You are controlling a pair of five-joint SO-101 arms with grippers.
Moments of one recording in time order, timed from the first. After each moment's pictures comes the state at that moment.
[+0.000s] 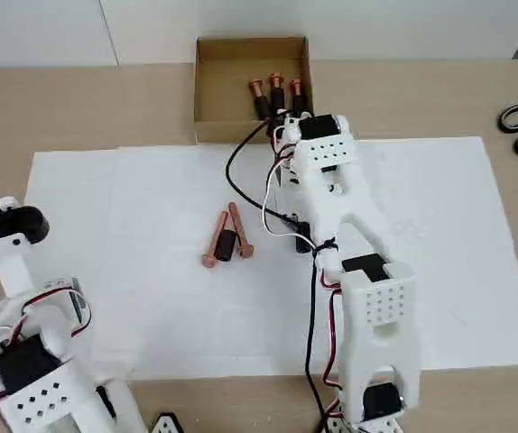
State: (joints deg) left arm -35.8 -69.5 59.7 76.9 -5.6; right arm -16.6 38.4 -31.7 96.7 -8.4
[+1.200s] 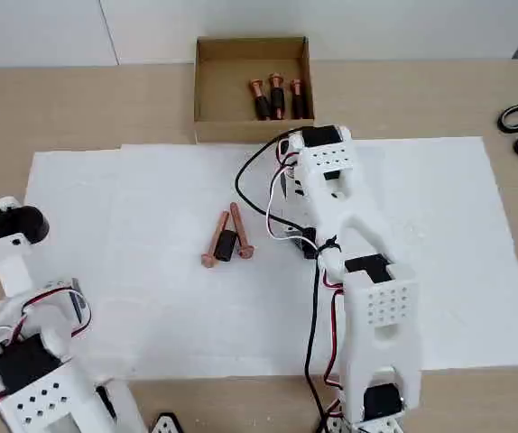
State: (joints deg) left arm -35.8 -69.5 59.7 76.9 -5.6; right arm -16.1 38.2 -24.4 96.5 -11.2
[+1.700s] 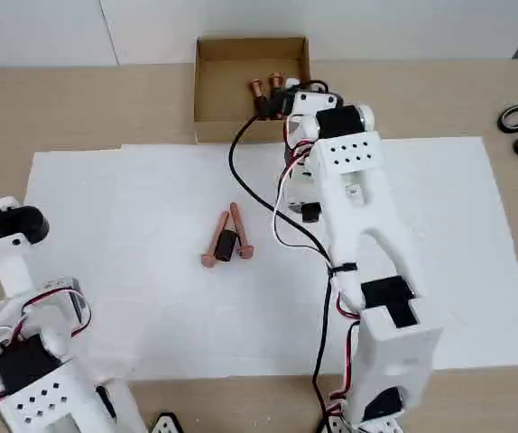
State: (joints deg) left arm -35.8 -69.5 59.7 76.9 -5.6; right arm -16.4 19.3 -24.4 96.5 -7.3
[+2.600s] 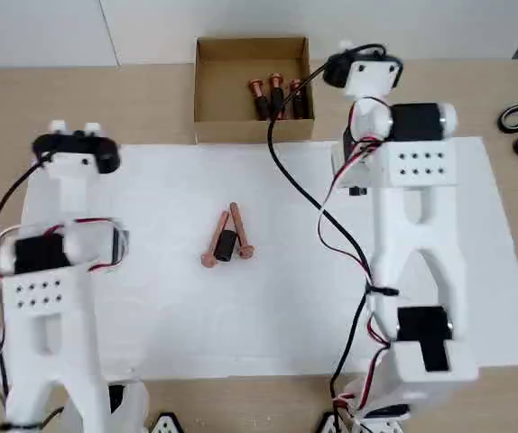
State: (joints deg) left arm -11.6 -31.2 34.3 76.2 -7.0; right arm -5.3 4.7 -24.3 96.8 3.9
